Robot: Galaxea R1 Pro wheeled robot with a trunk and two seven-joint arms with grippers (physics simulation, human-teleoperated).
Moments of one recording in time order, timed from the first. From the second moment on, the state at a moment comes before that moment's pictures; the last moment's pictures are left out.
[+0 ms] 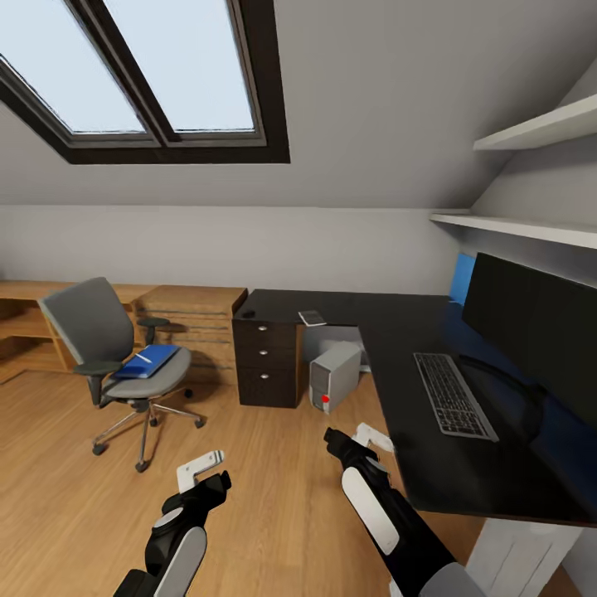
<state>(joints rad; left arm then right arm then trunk) -0.15 -0.03 -0.27 -1.49 0.60 0.46 0.75 -0.49 0.11 0.40 -1.01 -0.78 0.16 -0.62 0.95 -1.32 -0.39</state>
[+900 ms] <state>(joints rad) -0.15 -0.01 -0.27 -1.49 0.61 0.46 0.75 -0.49 0.09 0.40 -1.00 -0.78 0.16 -0.62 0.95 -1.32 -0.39</state>
